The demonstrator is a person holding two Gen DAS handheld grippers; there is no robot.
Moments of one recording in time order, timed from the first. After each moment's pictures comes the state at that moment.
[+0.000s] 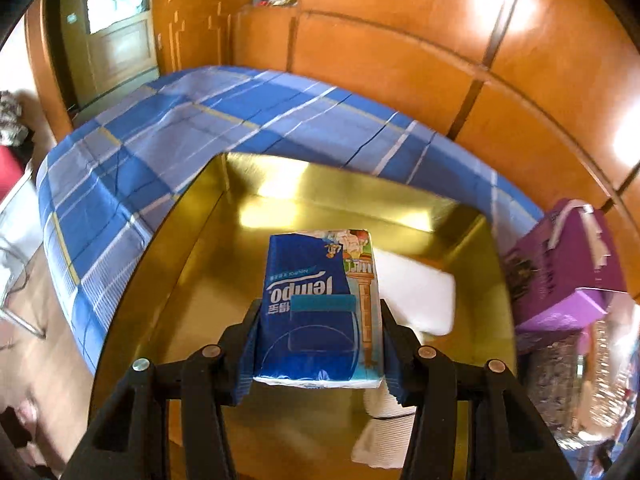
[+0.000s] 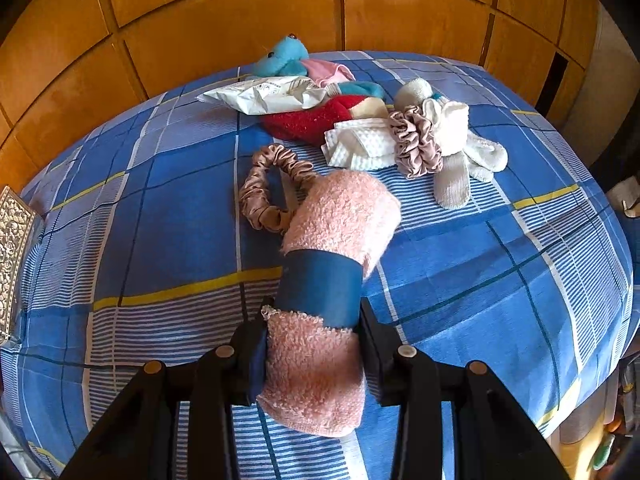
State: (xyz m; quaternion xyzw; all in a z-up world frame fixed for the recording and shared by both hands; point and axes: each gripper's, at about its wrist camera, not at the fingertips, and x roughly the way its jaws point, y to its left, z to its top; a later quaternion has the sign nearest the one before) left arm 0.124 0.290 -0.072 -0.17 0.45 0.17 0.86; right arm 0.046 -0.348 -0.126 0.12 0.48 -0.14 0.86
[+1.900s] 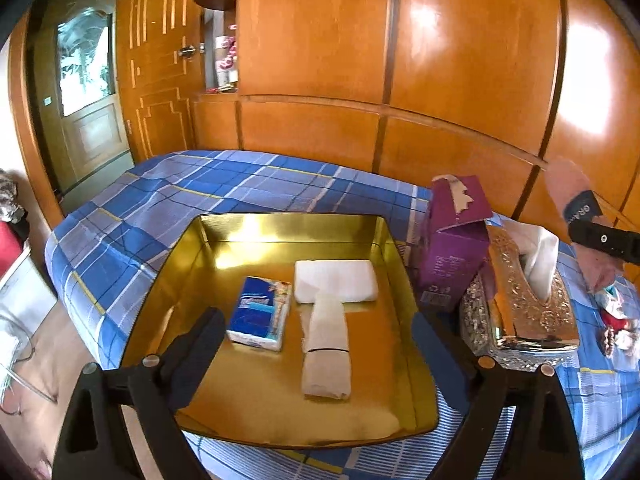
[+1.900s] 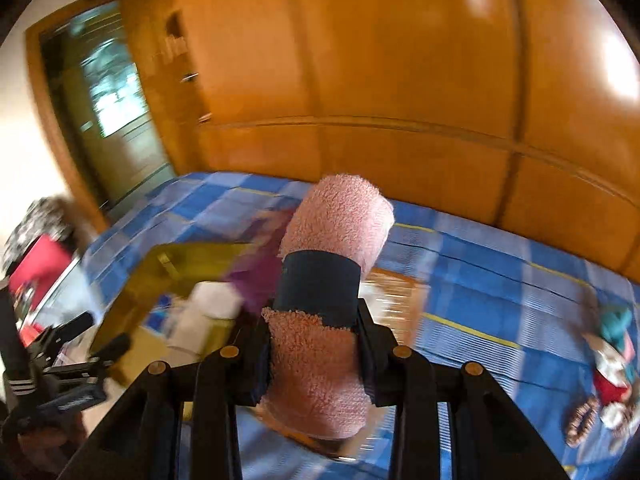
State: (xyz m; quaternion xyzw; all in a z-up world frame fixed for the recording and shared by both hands) left arm 0.033 0.204 -0.010 -0.07 0.34 0.12 0.93; right arm 0.126 -0.020 0.033 -0.02 0.36 0.25 0.90
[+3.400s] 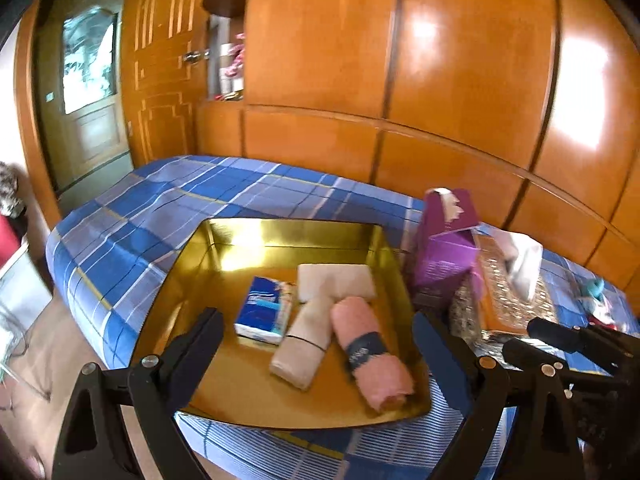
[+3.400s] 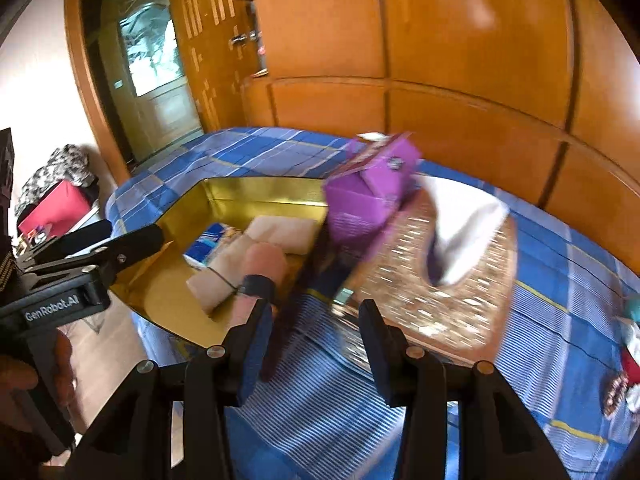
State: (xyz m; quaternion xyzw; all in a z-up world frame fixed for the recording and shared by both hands) left arm 0.009 0.203 0.003 -0.08 0.32 0.11 0.94; right arm 0.050 0.023 -0.023 -0.06 0.37 0.28 0.88
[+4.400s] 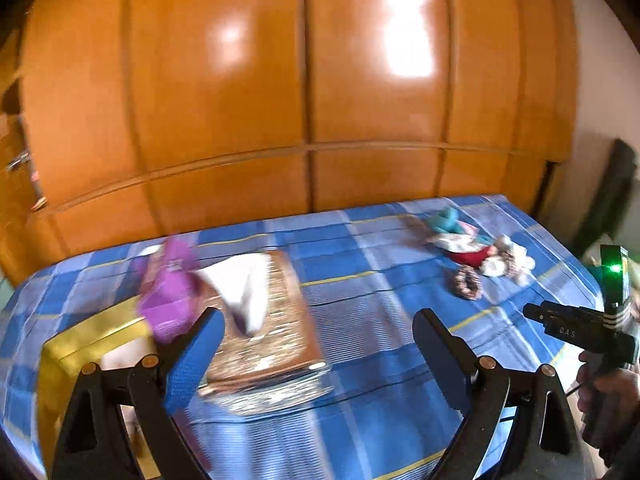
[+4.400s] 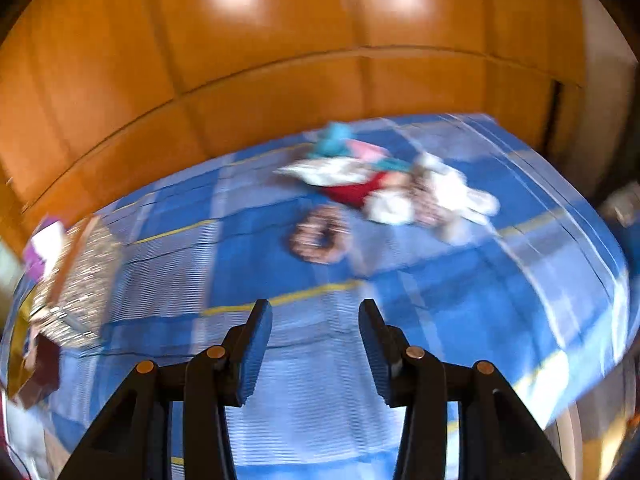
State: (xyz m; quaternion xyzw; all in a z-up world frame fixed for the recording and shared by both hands) left arm 0.040 -0.017 0.048 0.07 0.31 -0.19 0.93; right arm -0.026 -0.326 -0.062 0.15 0.38 -0.12 0.90
